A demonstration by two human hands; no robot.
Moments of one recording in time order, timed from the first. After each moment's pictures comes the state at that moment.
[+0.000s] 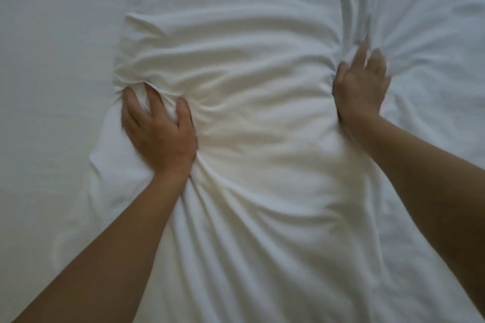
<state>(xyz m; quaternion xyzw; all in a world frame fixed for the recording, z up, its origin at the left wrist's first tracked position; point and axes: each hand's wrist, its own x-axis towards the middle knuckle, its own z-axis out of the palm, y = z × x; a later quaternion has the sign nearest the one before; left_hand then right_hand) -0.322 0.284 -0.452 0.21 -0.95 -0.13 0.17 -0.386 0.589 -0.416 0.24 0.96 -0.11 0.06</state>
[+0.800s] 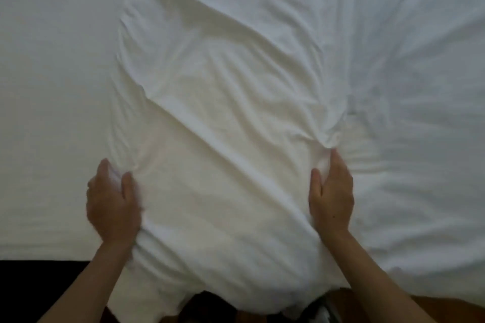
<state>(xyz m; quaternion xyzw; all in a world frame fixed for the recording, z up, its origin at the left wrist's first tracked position) 0.094 0.112 -0.393 0.23 -0.96 -0.17 -0.02 0.145 0.478 -0.384 0.30 0.92 -0.26 0.02</state>
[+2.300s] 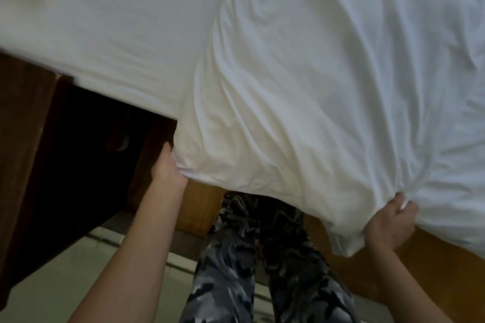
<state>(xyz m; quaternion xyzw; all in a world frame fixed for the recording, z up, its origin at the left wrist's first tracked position) 0.274 0.028 -0.388 0.70 -0.30 -0.64 -0.09 0.346 0.406 -0.390 0.53 0.82 -0.22 -0.01</state>
